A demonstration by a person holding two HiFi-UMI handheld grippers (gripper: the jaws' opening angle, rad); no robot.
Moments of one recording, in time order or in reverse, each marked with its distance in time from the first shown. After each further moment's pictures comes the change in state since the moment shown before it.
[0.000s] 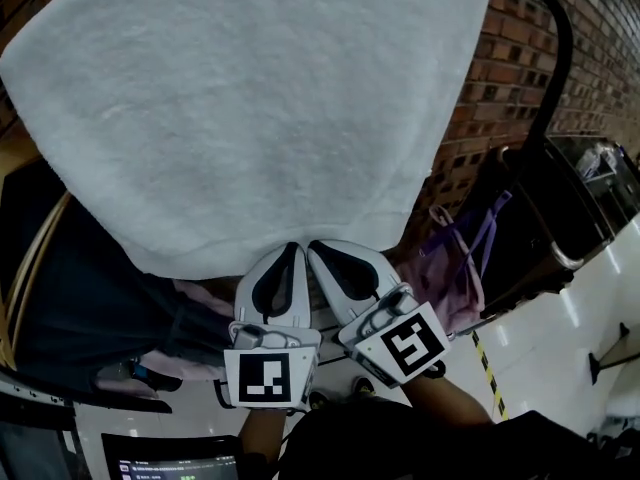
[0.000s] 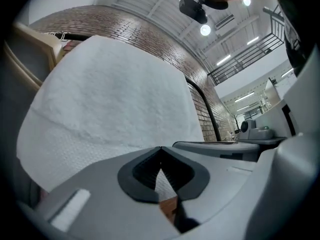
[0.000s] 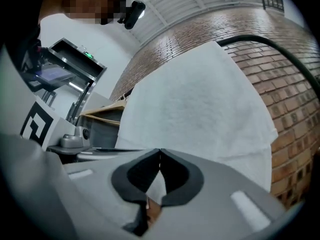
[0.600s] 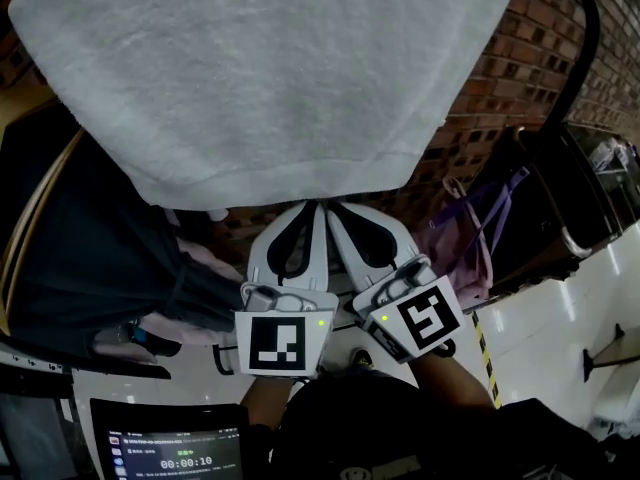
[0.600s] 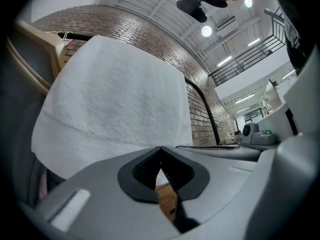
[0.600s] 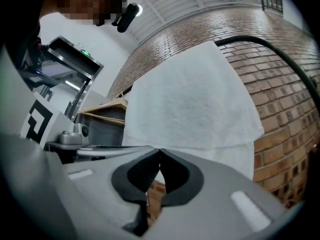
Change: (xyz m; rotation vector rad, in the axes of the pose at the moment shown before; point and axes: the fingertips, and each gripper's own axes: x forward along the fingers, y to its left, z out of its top) left arm -0.002 -0.007 -0.004 -0.006 -0.006 -0.005; right arm -0.009 -0.001 -0.010 0.014 0.021 -0.033
